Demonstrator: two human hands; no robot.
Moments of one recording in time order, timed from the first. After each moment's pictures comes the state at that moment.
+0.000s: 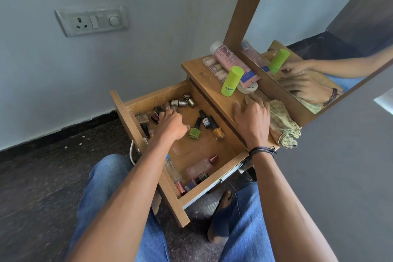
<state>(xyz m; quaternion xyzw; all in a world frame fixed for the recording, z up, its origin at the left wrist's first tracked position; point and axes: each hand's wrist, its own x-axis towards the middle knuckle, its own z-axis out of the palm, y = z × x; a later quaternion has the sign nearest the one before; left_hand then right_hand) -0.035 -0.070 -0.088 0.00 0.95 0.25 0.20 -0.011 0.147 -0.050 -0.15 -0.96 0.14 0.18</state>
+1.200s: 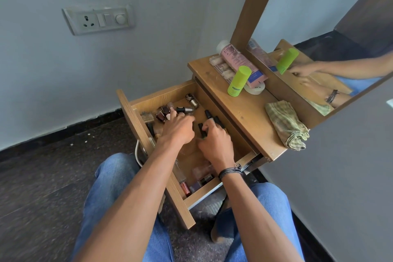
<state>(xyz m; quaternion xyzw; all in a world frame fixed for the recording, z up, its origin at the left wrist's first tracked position) -0.030 -0.066 -0.095 0.08 0.97 0.17 0.17 0.026 0.061 -0.099 -0.04 -0.98 0.22 0.02</state>
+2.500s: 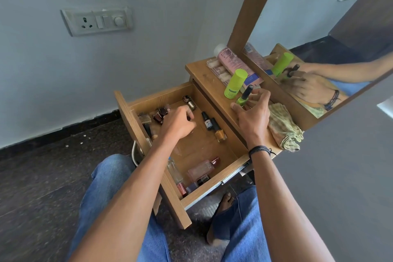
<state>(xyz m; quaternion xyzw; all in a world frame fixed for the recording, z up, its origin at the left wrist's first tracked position) -0.029 -0.065 -0.072 0.00 0.92 0.39 0.09 -0.014 0.132 -0.037 -0.19 -0.86 0.41 0.24</state>
